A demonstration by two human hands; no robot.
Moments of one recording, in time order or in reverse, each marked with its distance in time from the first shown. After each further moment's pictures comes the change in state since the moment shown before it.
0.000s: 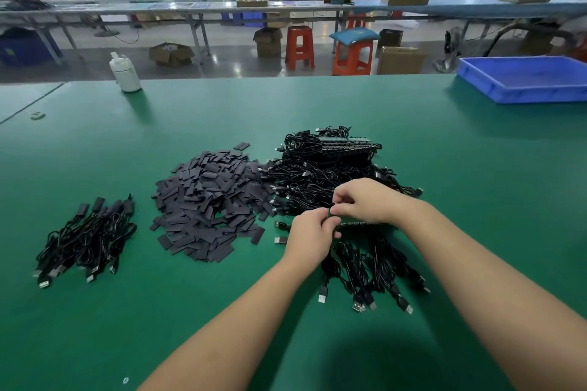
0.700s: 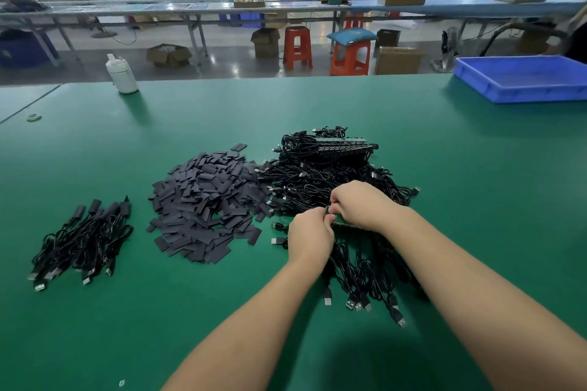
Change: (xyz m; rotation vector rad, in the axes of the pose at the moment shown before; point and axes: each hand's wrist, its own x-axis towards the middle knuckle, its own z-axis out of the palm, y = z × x) left_hand 0.003 0.009 0.013 0.297 0.208 -0.018; right_hand 0.009 -0.002 0.015 -0.193 0.053 0.103
